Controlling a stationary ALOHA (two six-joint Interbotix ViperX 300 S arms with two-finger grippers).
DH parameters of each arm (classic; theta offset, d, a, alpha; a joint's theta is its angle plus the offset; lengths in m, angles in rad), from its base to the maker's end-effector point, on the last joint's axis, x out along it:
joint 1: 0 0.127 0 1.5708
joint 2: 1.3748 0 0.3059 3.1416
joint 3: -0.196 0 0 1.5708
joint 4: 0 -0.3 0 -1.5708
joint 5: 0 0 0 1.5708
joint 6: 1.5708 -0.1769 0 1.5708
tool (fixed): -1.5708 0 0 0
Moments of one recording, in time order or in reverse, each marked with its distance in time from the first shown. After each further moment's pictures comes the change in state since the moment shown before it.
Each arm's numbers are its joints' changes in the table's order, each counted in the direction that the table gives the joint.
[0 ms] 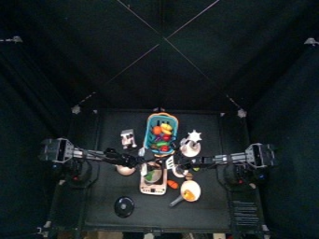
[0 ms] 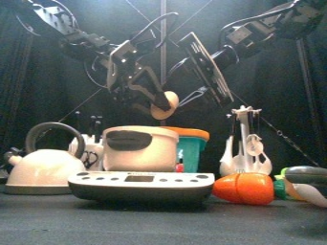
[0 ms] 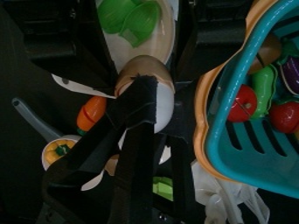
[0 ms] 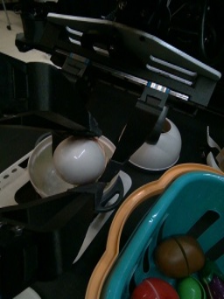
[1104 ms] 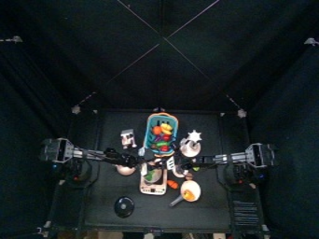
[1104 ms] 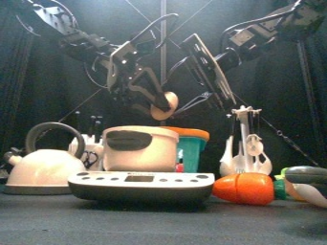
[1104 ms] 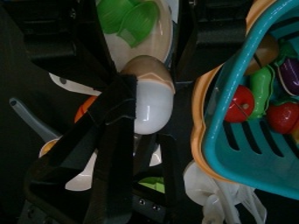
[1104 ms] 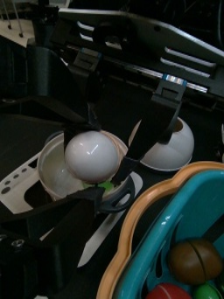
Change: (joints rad) left arm 0.003 0.000 0.000 0.000 0.003 -0.003; right arm 0.008 0.002 0.021 -0.009 -0.049 -0.003
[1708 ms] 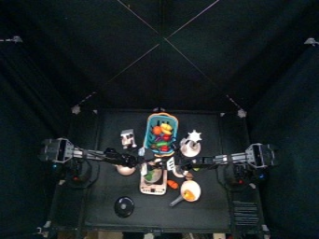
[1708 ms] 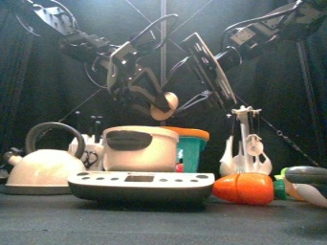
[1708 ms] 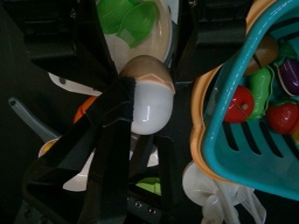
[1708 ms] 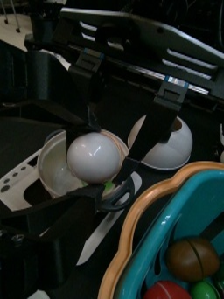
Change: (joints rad) left arm 0.000 0.000 0.002 0.000 0.000 0.000; right arm -0.005 0.003 0.000 0.006 0.026 0.000
